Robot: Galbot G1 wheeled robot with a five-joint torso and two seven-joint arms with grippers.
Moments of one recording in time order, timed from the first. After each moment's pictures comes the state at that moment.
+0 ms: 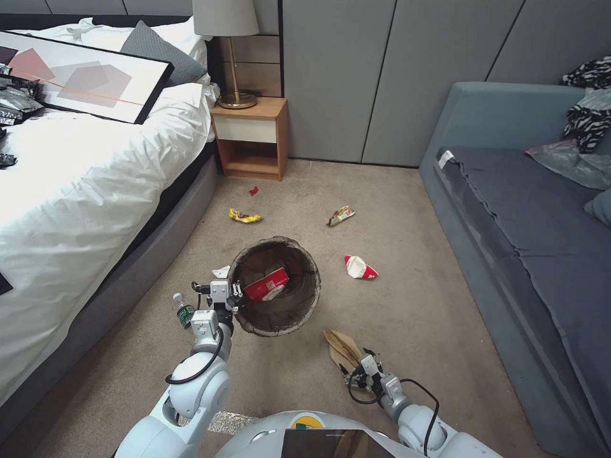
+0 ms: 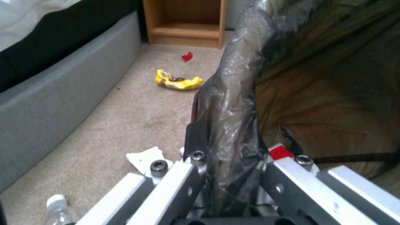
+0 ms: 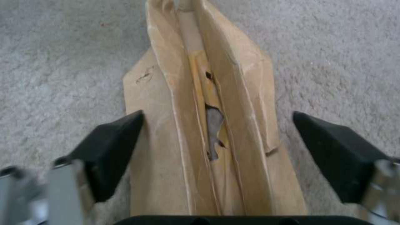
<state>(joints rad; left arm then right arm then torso) 1.47 -1.18 -0.25 -2.12 -0.38 0.24 -0.47 -1.27 0.94 -0.19 1.37 0.42 0.11 0.14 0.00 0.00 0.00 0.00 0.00</state>
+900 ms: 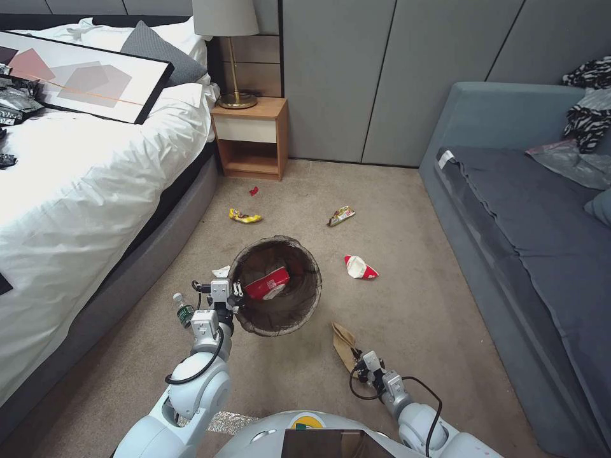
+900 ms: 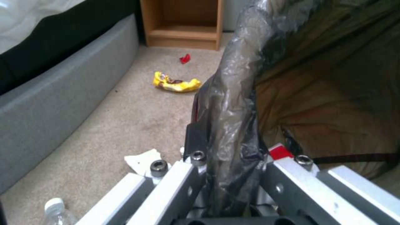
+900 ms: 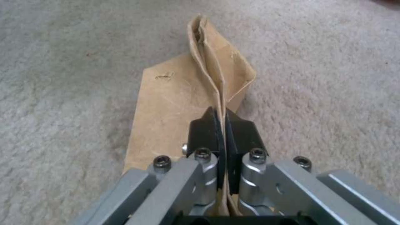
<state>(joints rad) 1.47 -1.17 -0.24 -2.13 -0.38 0.24 -0.48 -1.30 0.93 -0.15 1.41 0.41 0.12 0.18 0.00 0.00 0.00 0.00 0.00</state>
